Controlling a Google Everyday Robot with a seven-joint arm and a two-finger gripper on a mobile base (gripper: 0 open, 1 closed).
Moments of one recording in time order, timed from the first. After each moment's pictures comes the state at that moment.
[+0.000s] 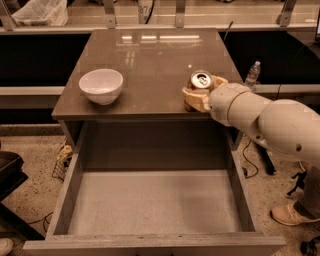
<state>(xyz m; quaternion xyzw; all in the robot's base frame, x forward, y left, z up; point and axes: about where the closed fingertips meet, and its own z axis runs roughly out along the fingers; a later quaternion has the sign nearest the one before) 0.611 -0.106 0.887 -0.27 0.73 0.11 0.62</state>
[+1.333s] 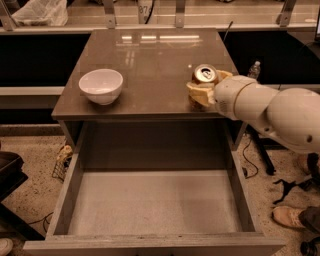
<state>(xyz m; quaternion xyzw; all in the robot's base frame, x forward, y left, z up) 0.609 -0.115 0.907 -0.27 0.73 0.10 0.61</state>
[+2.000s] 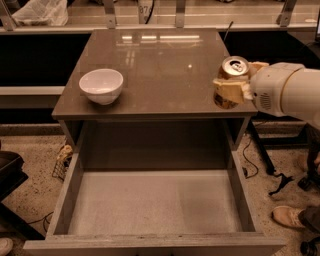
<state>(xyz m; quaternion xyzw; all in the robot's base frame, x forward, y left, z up) 0.554 -0.160 0.953 -0.30 0.76 0.09 0.58</state>
